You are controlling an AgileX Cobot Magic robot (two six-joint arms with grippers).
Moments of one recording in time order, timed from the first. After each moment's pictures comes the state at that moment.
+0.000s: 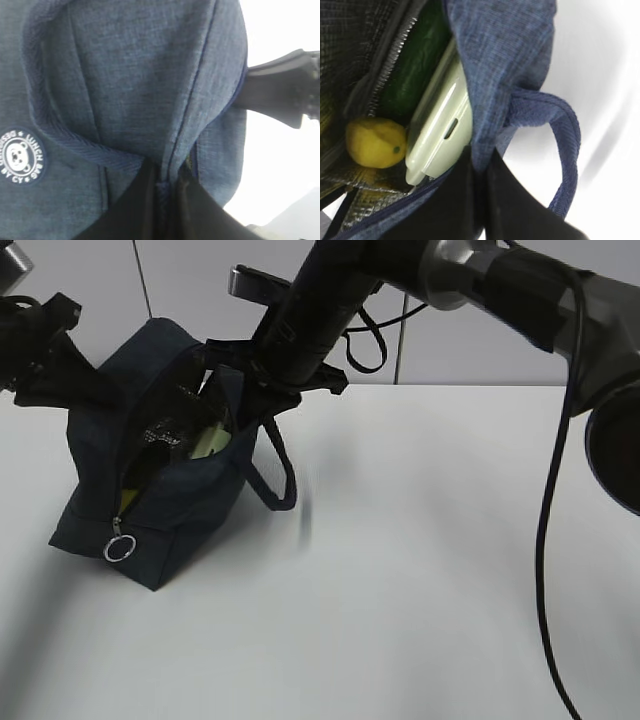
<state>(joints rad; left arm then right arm) 0.02 1.74 -1.30 -0.86 1.01 0.42 0.47 2.41 -2.37 0.40 1.23 0.12</state>
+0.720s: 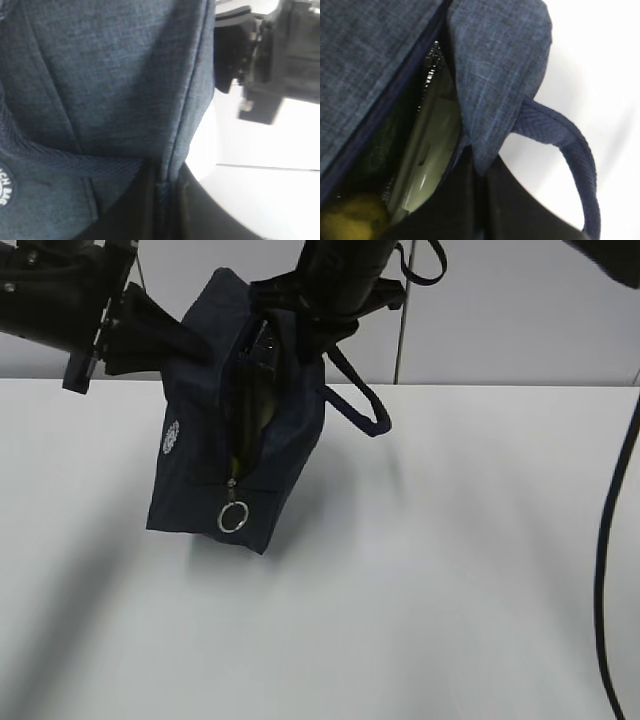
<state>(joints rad) -0.11 1.74 -1.30 -1.20 1.08 0.45 0.47 2.28 -2.40 0.11 1.27 0.12</state>
